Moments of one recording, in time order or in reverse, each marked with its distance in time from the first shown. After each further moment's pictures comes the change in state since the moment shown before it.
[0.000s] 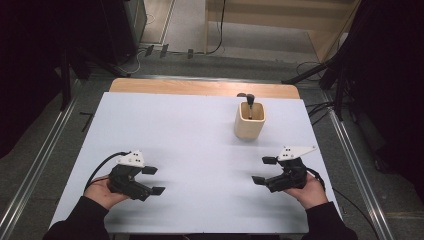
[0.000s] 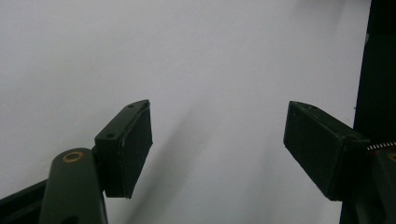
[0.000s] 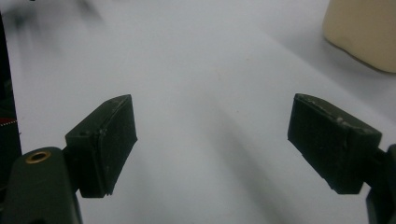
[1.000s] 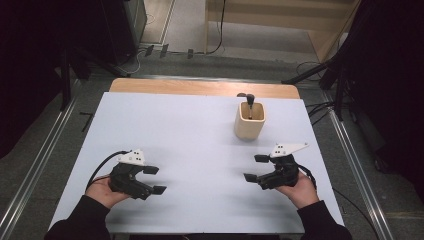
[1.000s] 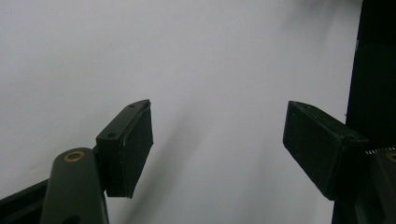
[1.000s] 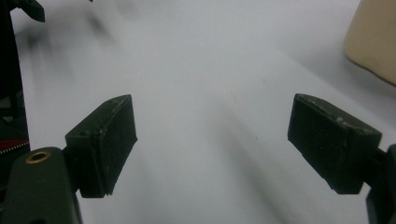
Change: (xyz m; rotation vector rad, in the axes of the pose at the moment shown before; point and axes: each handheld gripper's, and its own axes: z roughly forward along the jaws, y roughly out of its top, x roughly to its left) left arm 0.001 0.003 0.001 -0.010 -0.022 -0.015; right arm 0.009 0.014 0.013 -0.018 0.027 0.028
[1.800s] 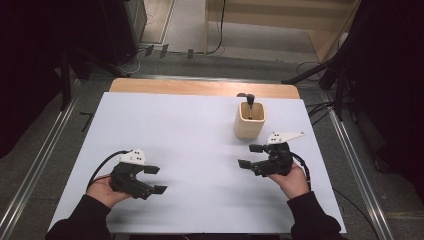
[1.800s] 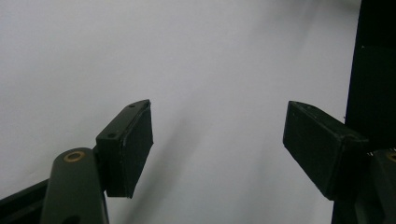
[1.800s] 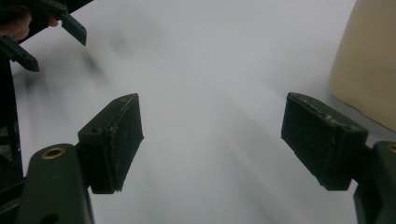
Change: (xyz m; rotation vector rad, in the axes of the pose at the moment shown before) left arm 0.000 0.002 0.001 -0.007 -0.007 -0.003; right arm -0.007 0.027 0.010 -0.059 -0.011 0.055
